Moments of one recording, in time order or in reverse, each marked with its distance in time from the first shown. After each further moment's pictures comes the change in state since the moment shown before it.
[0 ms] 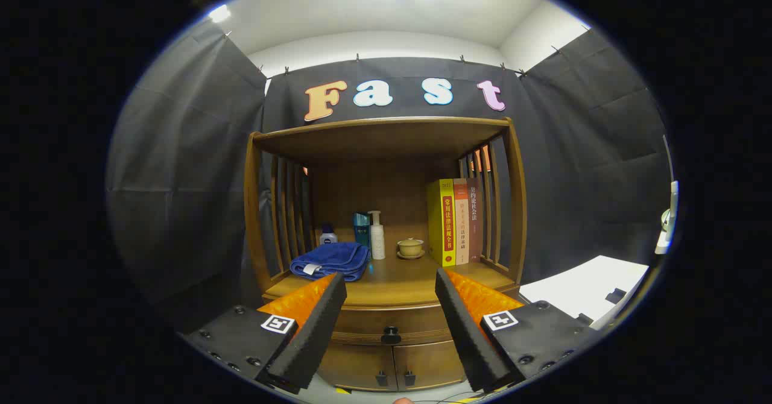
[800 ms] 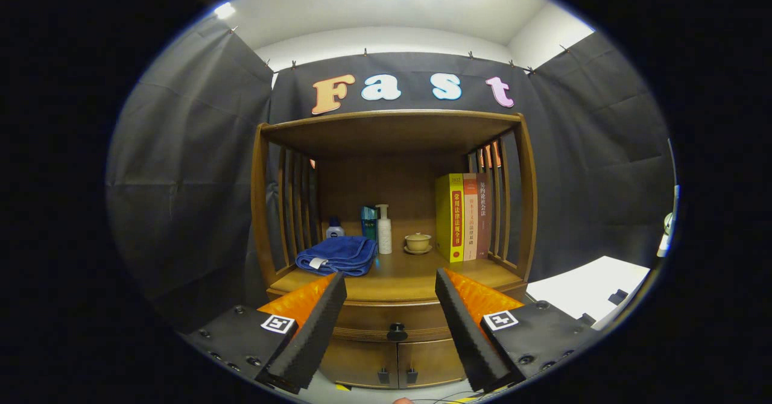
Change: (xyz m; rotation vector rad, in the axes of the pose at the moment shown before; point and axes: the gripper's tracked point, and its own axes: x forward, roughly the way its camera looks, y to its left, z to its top) arm 0.004 0.012 -0.008 -0.022 0.031 0.028
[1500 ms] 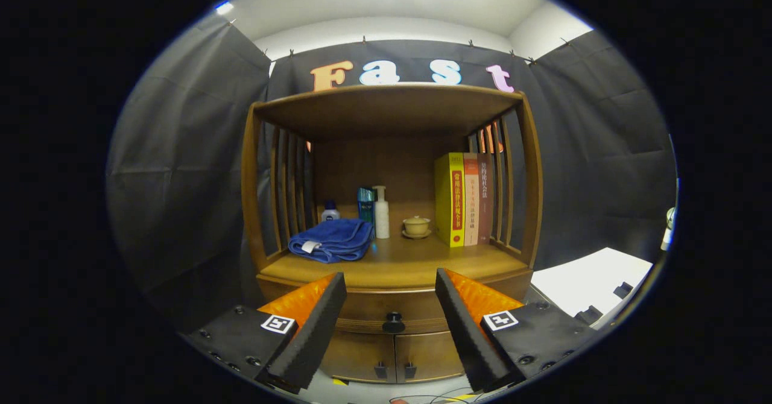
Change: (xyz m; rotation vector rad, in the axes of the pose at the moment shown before) arm 0.032 -0.014 -0.059 -0.007 0.087 -0.009
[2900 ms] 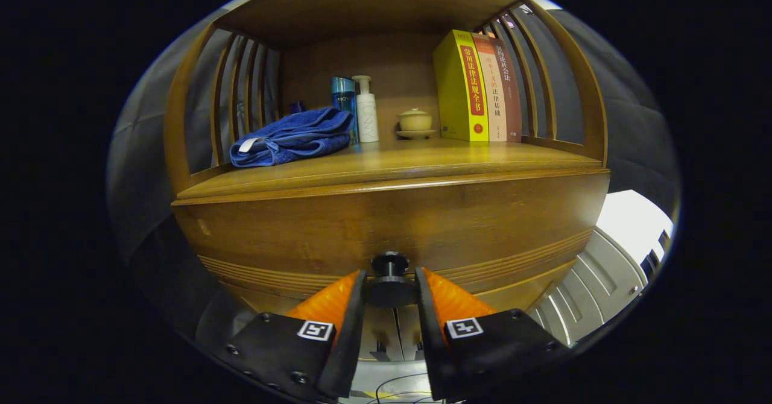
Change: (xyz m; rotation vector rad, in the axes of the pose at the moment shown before) arm 0.127 -0.003 -0.171 0.076 0.293 -0.017
